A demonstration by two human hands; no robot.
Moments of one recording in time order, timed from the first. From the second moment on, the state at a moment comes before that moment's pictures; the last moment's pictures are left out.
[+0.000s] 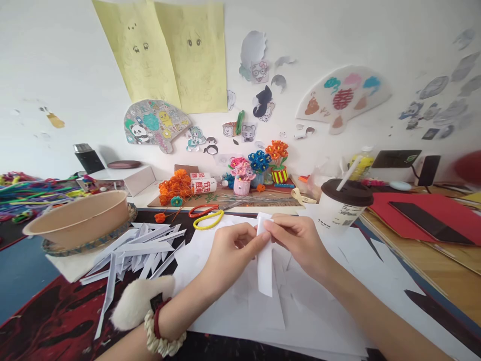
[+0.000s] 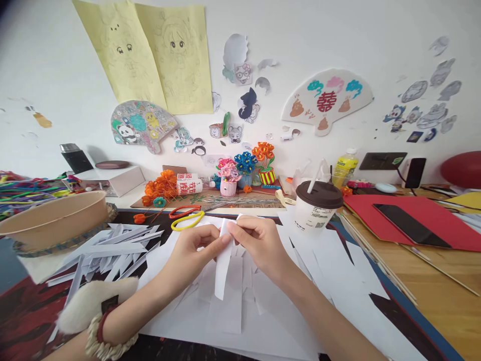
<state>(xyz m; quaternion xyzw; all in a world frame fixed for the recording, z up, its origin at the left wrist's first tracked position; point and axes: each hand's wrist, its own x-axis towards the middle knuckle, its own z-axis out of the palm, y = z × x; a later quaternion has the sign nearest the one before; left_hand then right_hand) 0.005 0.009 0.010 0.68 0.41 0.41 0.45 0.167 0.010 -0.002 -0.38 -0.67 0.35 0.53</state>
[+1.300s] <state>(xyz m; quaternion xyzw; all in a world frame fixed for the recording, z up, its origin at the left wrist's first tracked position) 0.001 0.008 0.009 0.67 0.42 0.47 0.40 0.167 0.009 0.000 -0.37 -0.72 0.36 0.47</state>
